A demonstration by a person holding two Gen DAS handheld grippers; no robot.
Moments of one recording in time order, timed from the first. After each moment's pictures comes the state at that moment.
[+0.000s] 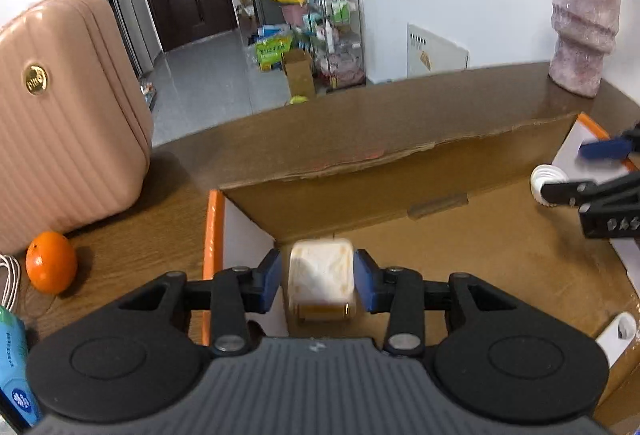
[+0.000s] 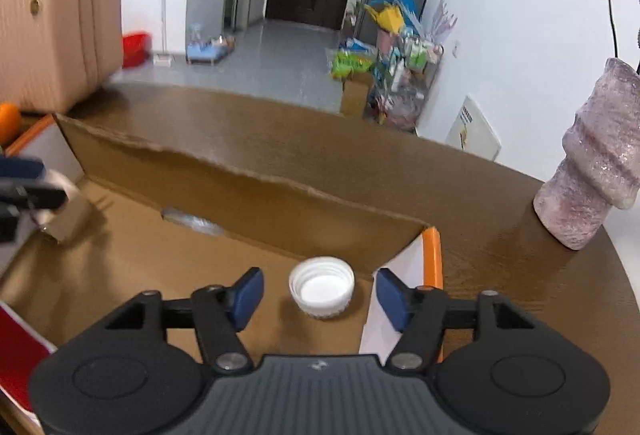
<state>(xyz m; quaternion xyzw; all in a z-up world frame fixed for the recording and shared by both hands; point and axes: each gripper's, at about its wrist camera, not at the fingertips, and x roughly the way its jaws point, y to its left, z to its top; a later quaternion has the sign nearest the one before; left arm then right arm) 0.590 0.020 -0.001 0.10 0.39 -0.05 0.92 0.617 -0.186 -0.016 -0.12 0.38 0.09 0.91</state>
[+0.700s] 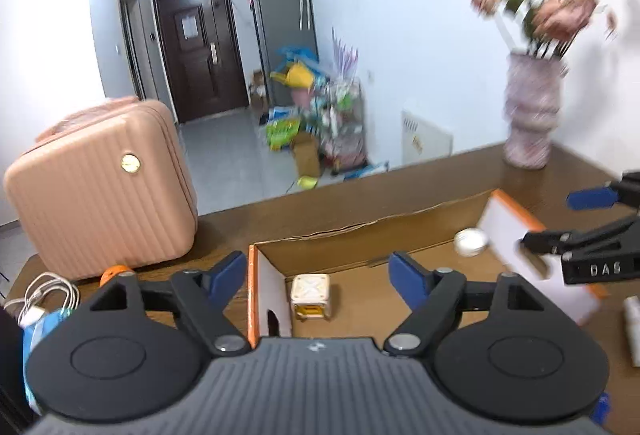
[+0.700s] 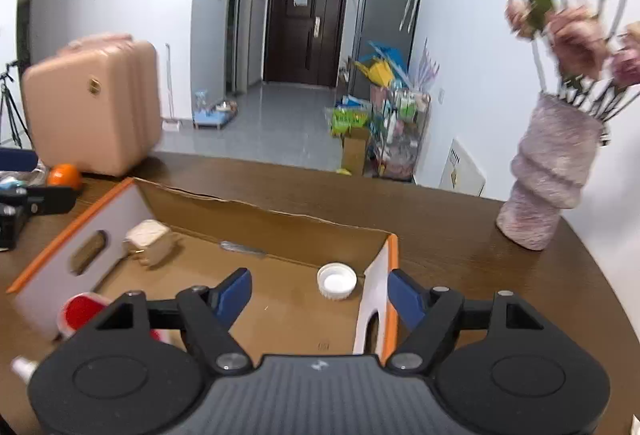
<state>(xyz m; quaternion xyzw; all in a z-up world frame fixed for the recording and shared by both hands) 0.443 0.009 0.100 0.08 0.25 -0.05 0.96 0.488 -0.212 0.055 -0.07 0.29 0.10 0.95</state>
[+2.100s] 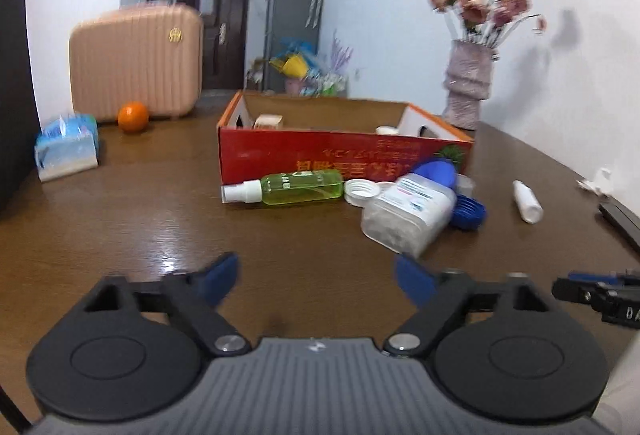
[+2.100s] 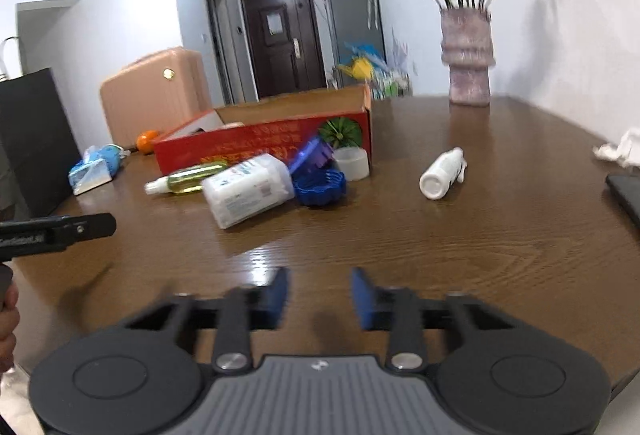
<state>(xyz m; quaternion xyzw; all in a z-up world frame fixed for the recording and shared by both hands) 0.205 0.010 -0.017 -0.03 0.26 -0.06 0.96 0.176 -0.265 -0.047 0.06 0.28 0.10 0.95</state>
